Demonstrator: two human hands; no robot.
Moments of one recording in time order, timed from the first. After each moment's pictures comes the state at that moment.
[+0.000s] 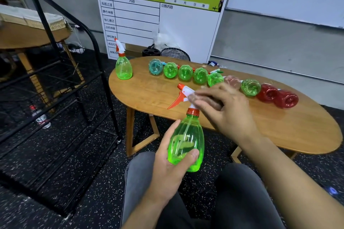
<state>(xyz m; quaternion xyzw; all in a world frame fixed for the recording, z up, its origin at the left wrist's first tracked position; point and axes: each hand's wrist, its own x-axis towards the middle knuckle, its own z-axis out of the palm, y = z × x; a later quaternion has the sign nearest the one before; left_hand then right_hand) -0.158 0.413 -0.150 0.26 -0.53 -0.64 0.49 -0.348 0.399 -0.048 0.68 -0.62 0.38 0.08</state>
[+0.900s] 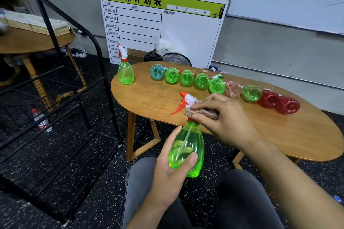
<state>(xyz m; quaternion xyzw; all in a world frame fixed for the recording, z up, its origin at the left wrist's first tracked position) -0.157 0.411 -0.152 0.27 -0.54 -0.64 0.47 -0.346 0.396 -0.043 0.72 -0.61 0.33 0.03</state>
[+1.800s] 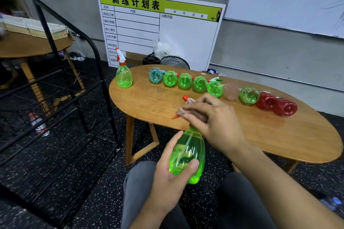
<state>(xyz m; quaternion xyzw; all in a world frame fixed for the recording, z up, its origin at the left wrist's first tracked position) -0.158 0.410 -0.158 0.27 -0.55 -0.64 0.46 -0.325 0.391 -0.047 0.71 -0.62 0.32 0.11</state>
